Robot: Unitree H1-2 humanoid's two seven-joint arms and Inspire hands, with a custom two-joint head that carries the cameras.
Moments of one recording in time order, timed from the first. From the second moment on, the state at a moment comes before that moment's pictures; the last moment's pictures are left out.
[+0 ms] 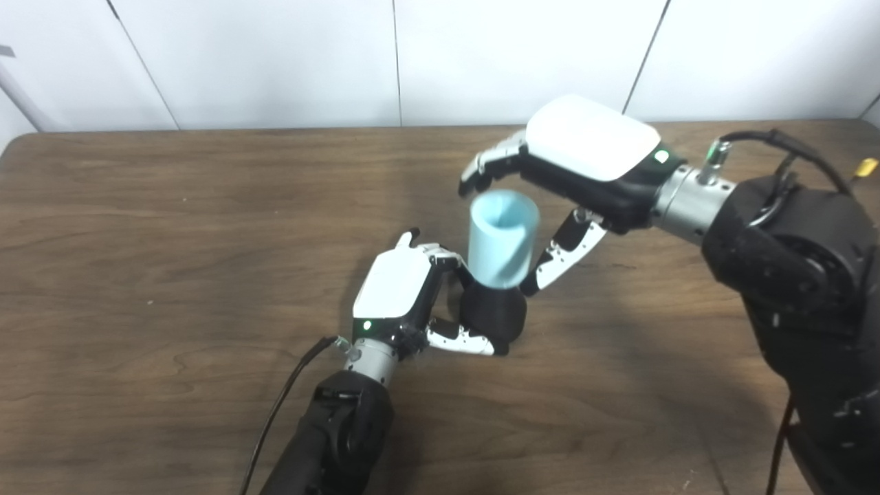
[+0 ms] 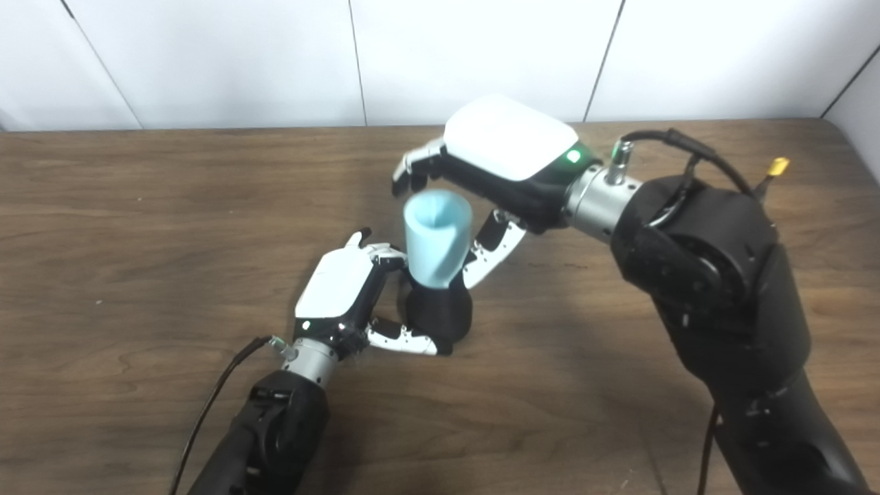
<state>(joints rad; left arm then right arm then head) -0.12 0.06 -0.47 -0.12 0.96 0.18 -0.04 -0.56 -0.43 0.18 -0.70 -0.71 0.18 0.95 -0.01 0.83</state>
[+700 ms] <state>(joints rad) -0.12 0.08 -0.48 -0.11 0.99 0.17 -0.01 -0.38 -0.47 0.16 -0.69 -0.71 0.04 0.81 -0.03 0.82</state>
